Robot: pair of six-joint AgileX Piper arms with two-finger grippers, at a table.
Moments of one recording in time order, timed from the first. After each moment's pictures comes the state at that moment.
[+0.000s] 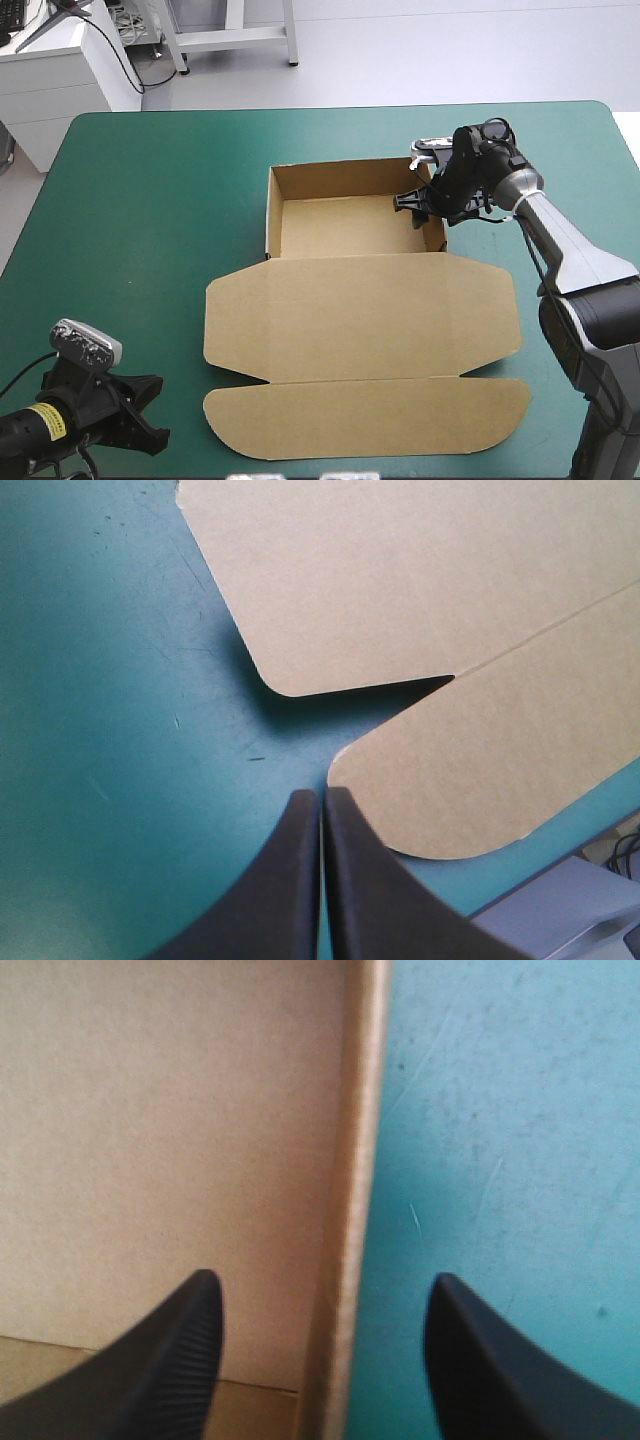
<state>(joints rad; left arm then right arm) -0.44 0.49 -0.75 -0.13 1.15 0.01 0.25 1.94 -1.74 0.09 1.14 0.08</state>
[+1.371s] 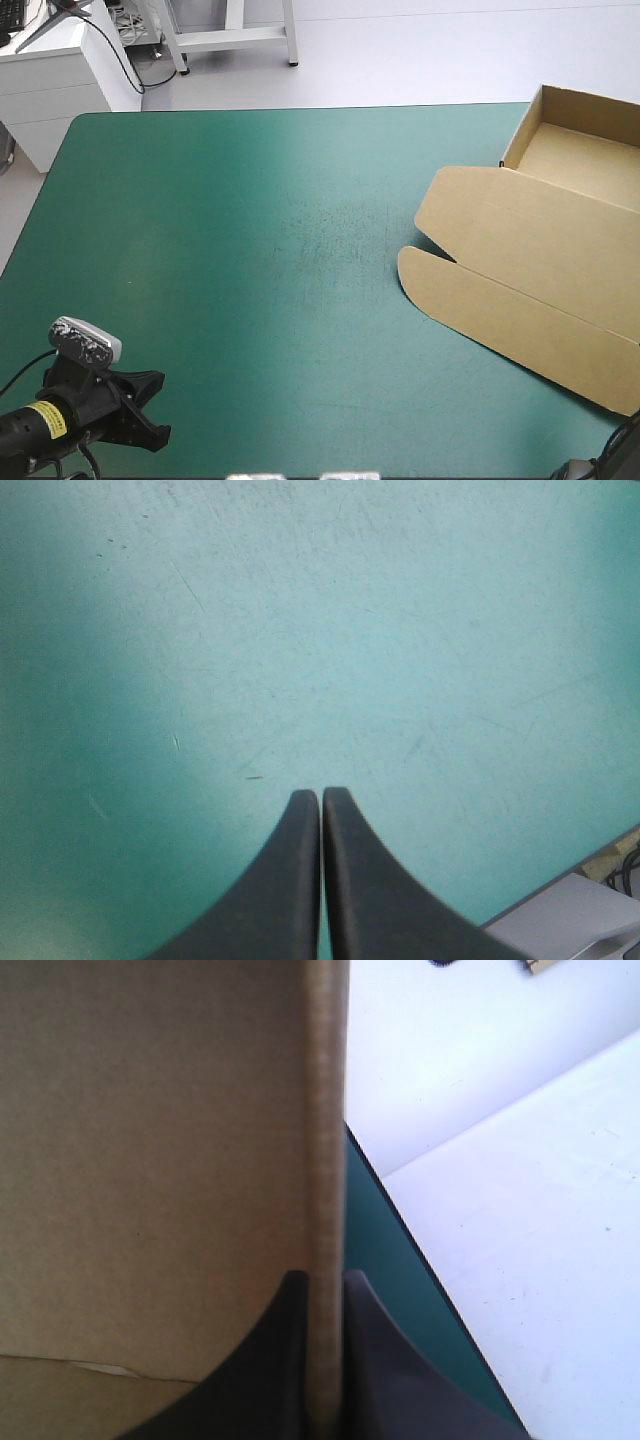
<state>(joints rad) -0.44 0.49 -0.75 -0.13 1.13 0.01 -0.58 2.04 -2.06 0.02 1.25 -0.05</state>
